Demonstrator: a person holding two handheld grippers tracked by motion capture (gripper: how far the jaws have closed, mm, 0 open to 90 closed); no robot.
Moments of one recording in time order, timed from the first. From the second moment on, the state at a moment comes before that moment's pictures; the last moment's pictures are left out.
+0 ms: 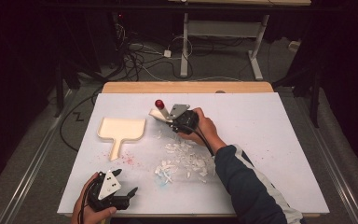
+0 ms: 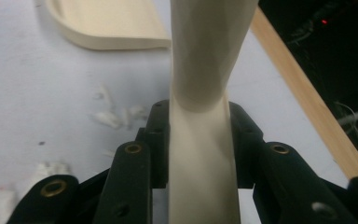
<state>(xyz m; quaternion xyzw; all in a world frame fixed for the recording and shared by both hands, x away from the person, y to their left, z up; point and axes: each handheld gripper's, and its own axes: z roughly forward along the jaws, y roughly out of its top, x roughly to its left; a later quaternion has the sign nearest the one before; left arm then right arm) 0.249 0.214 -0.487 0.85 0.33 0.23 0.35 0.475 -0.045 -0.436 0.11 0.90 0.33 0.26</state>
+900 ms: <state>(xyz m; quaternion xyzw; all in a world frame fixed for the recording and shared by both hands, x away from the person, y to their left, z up) 0.242 0.208 -0.483 0.85 0.31 0.23 0.35 0.395 -0.138 -0.400 0.00 0.90 0.40 0.19</state>
